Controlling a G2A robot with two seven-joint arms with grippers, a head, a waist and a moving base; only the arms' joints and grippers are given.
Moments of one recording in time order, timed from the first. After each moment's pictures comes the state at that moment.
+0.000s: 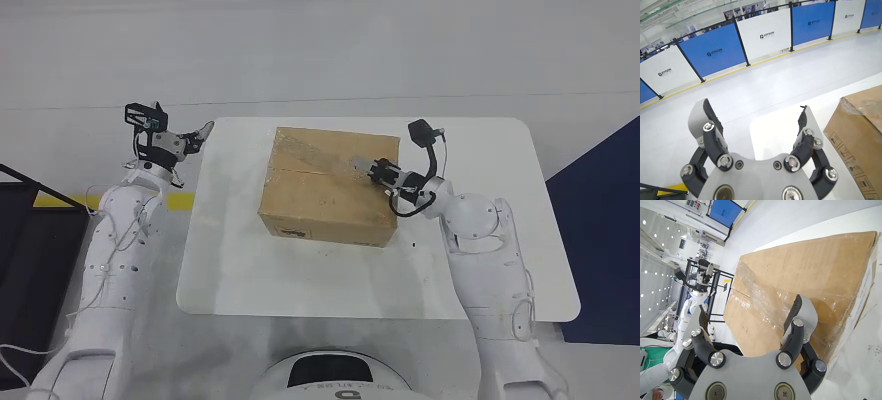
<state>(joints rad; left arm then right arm) 1.12 -1.17 -1.47 -1.19 1.38 -0.30 0.19 -1.29 -1.38 1.45 -1.68 -0.45 0.00 0.86</state>
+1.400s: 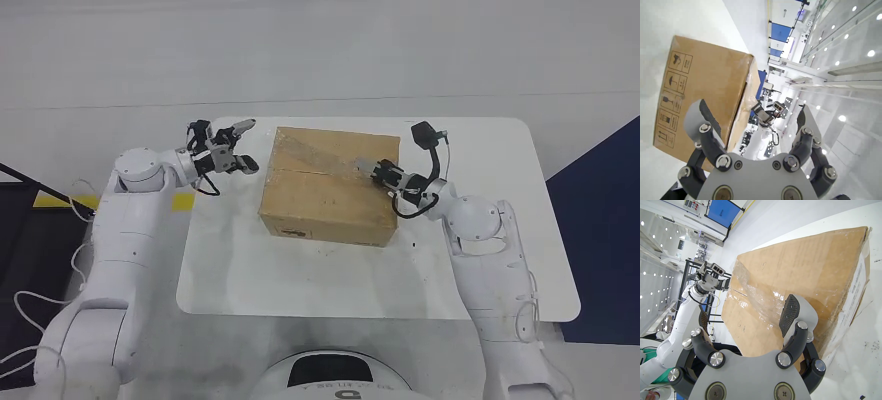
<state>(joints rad) 0.83 -1.24 -1.36 -0.85 -0.28 0.10 -1.08 -1.31 -1.36 1.45 -1.68 -0.44 0.00 0.85</state>
